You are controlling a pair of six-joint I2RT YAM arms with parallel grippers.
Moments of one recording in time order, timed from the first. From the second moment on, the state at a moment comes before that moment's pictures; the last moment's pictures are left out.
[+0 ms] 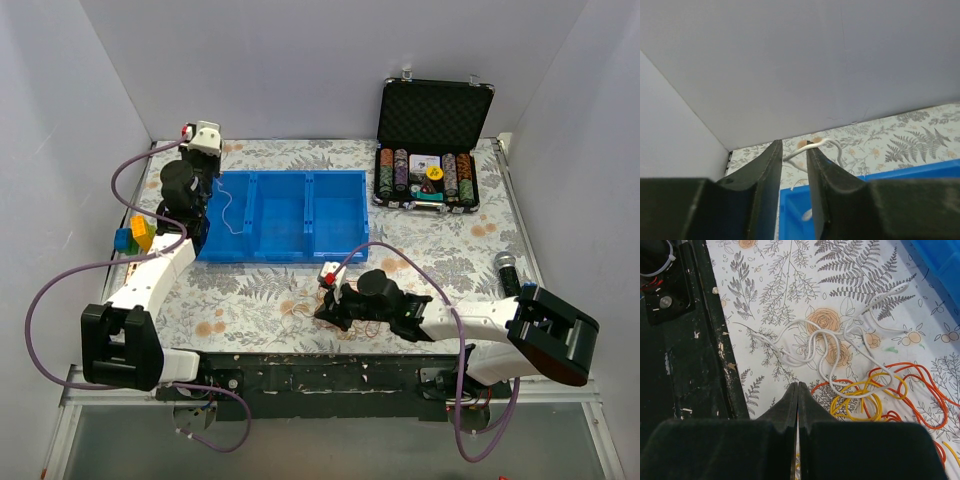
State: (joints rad) left arm -0.15 1.32 0.96 0.55 -0.09 0.29; right arm 1.10 1.33 0.46 0.45 -0.24 0.10
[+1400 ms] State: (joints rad) left arm -0.51 0.95 0.66 -0.13 0.67 0.61; right arm 1.10 1.11 0.41 0.36 -0.11 0.13
